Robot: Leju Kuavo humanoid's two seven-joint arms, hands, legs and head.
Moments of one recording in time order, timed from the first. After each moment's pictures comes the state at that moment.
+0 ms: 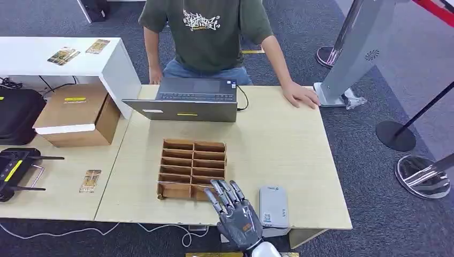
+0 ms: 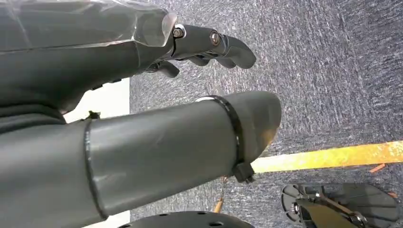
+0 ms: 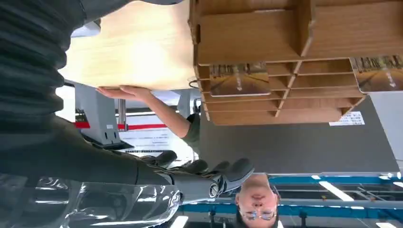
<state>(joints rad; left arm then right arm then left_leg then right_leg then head) -0.09 -0.23 0.86 -0.23 -1.19 0.32 0.09 -0.07 0.01 0.73 -1.25 1.43 -0.49 0.03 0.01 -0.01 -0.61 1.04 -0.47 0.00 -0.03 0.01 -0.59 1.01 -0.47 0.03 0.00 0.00</state>
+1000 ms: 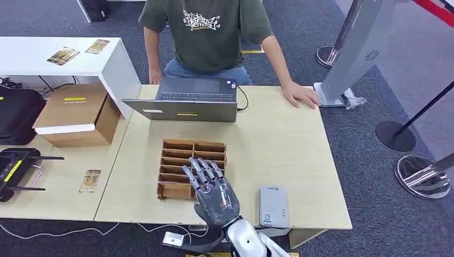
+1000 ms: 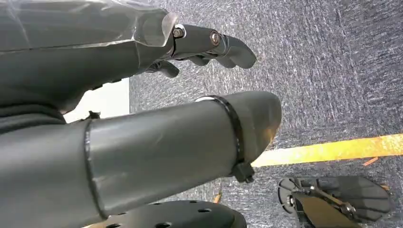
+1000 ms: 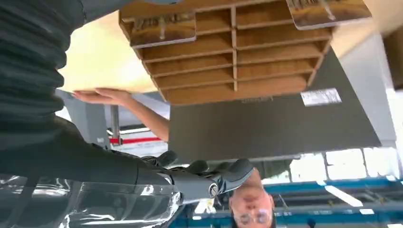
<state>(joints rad) -0.12 -0.24 0.86 -0.23 -1.18 0.31 0.11 -0.21 0.13 0.79 -1.21 1.34 -0.34 0.09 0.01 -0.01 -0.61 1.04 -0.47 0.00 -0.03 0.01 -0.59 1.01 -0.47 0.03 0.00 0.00</state>
